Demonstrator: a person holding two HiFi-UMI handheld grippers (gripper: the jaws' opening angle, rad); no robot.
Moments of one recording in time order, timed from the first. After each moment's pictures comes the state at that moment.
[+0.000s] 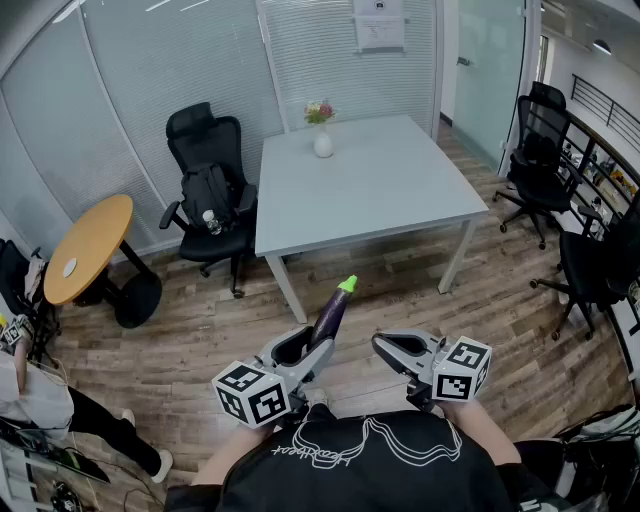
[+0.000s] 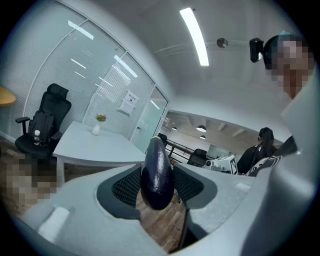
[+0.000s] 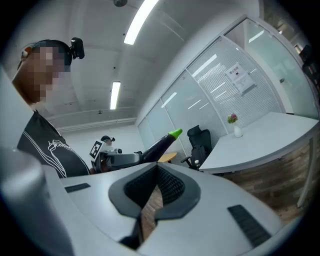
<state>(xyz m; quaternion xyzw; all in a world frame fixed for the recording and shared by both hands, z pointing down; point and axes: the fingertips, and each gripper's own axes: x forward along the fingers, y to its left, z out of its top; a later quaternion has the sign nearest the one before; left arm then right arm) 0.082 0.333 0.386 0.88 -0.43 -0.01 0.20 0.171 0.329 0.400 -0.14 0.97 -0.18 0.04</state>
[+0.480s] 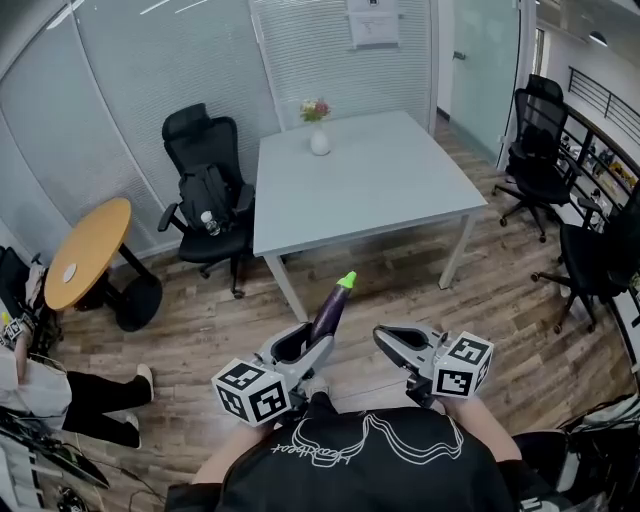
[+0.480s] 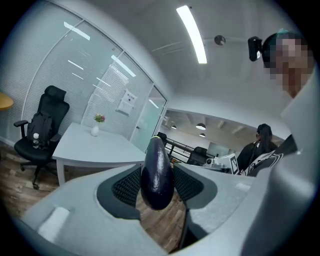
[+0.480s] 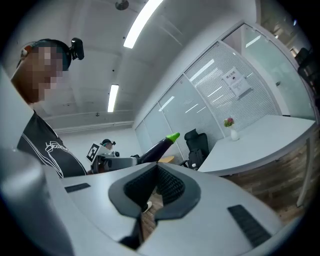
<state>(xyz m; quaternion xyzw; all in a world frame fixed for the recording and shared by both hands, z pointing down) 0.085 0.324 0.391 0.88 -0.43 0.00 0.19 0.177 0.317 0.399 -0.16 0.97 -0.18 0.06</state>
